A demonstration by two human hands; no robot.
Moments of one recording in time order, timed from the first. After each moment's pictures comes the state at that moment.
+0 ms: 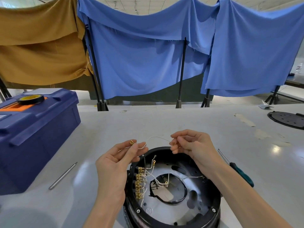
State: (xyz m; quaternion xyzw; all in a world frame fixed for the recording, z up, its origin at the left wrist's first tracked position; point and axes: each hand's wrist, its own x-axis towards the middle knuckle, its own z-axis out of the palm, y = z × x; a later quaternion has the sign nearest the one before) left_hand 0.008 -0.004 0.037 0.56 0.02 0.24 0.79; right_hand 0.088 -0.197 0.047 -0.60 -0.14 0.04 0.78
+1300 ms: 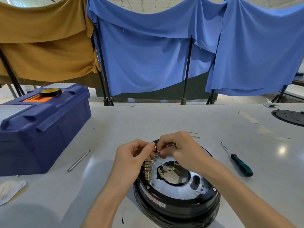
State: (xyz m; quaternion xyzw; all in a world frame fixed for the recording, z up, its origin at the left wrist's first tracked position) left_hand -0.025 -0.003 0.048 0.73 0.00 0.16 0.66; right_hand 0.034 -0.161 0.072 -0.85 -0.34 -0.01 0.40
